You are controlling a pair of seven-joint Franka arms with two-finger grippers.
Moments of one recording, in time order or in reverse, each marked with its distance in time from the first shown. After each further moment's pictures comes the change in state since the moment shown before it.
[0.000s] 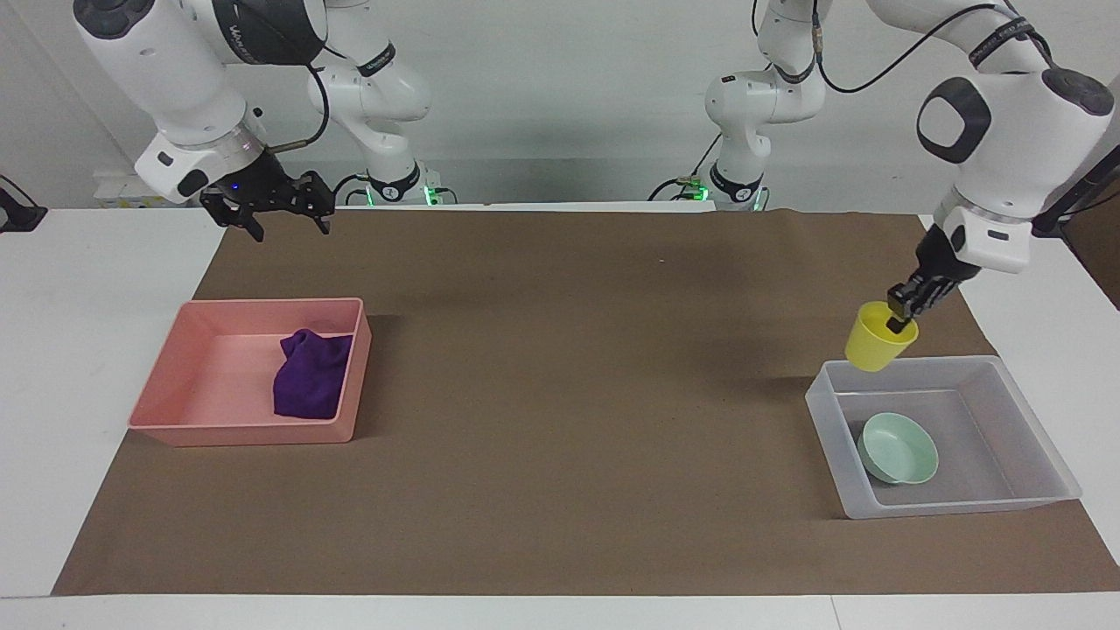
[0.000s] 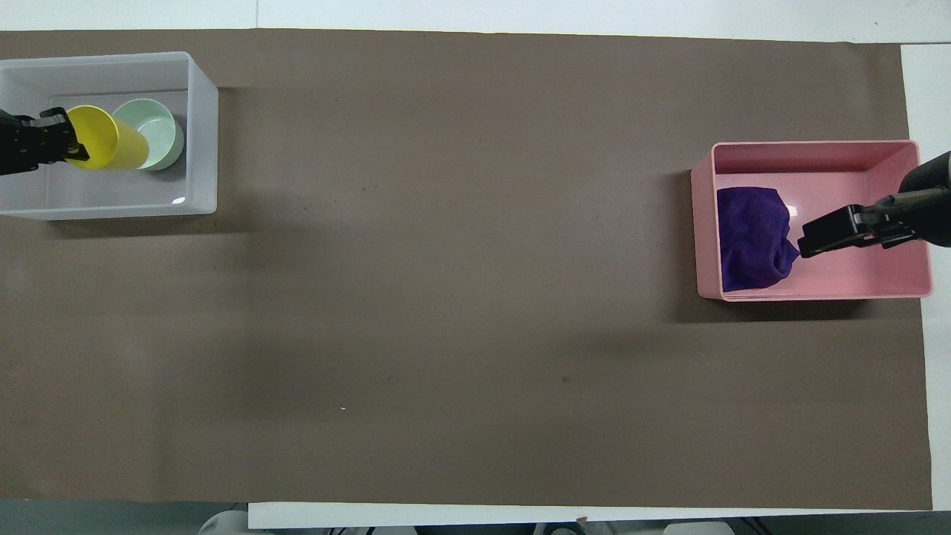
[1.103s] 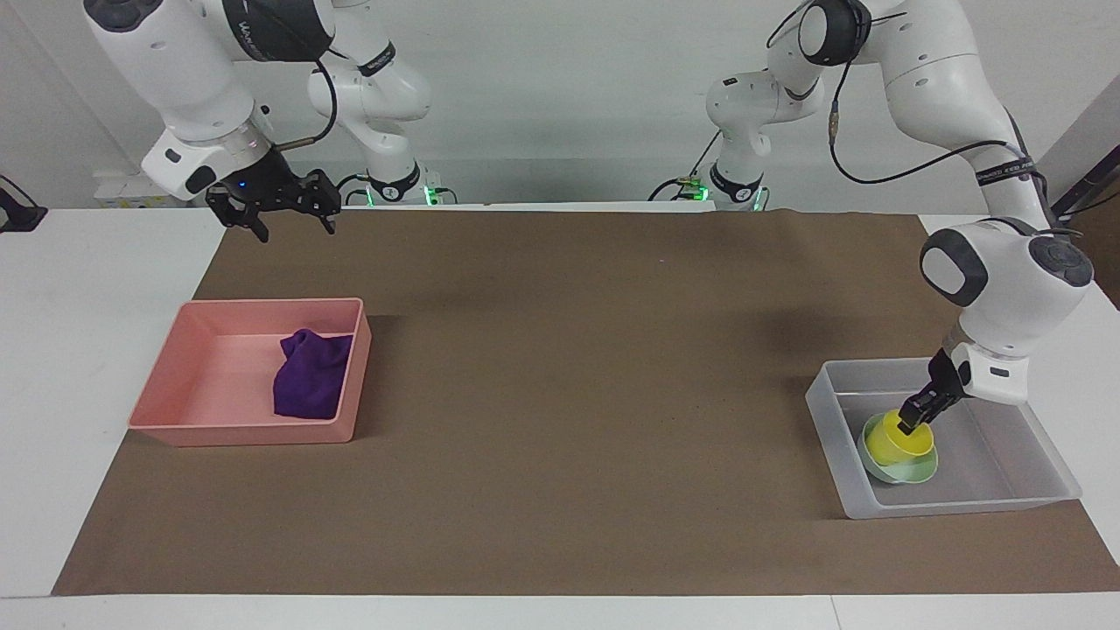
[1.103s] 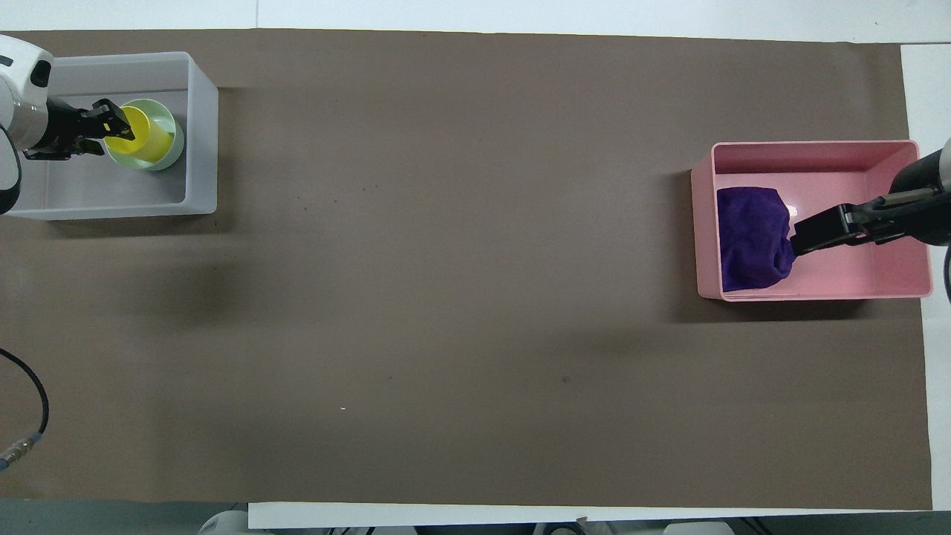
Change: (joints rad) left arm 0.036 0.250 -0.008 0.089 0.012 0.135 0.053; right arm 0.046 -0.005 -0.025 -0.001 0.000 0.017 0.000
